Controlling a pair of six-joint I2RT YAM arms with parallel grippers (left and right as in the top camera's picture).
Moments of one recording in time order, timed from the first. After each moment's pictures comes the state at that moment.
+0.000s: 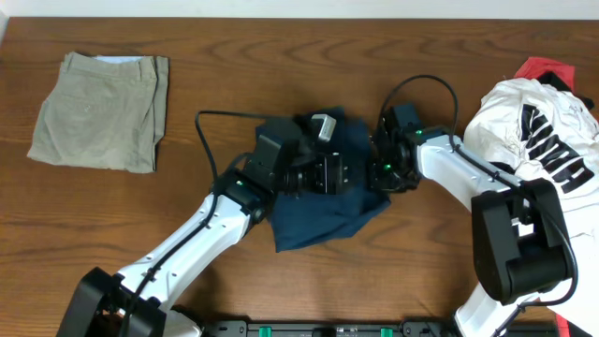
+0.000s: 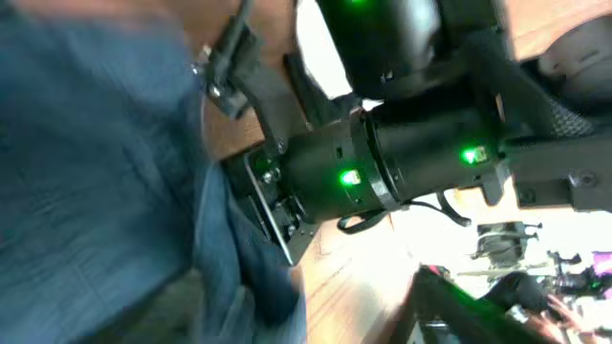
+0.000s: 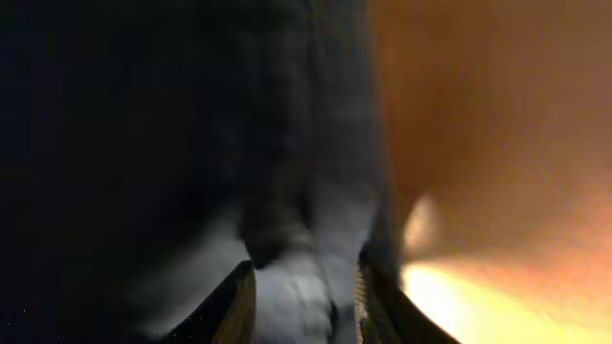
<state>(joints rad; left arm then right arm) -0.56 1.46 0.86 0.00 0.61 -0.65 0.29 1.87 1.11 -0.73 -0.25 0.28</state>
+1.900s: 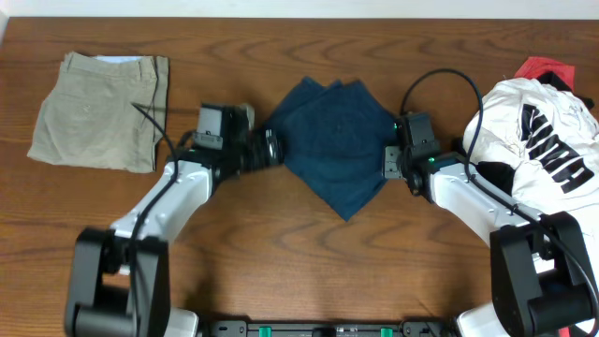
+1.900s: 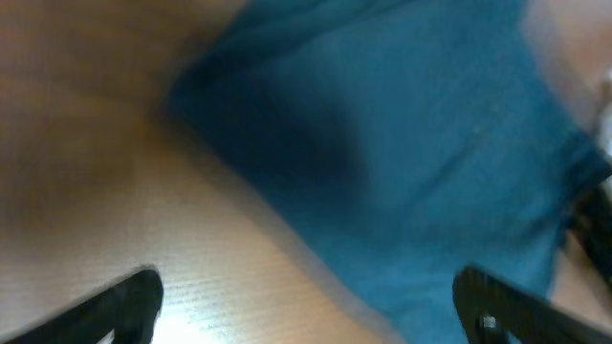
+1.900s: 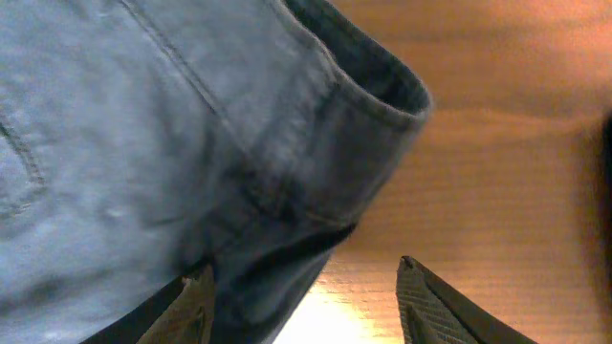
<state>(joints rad) -0.19 1.61 0.91 -0.17 0.37 -0.43 0.30 1.70 0.90 -0.27 0.15 0.27</state>
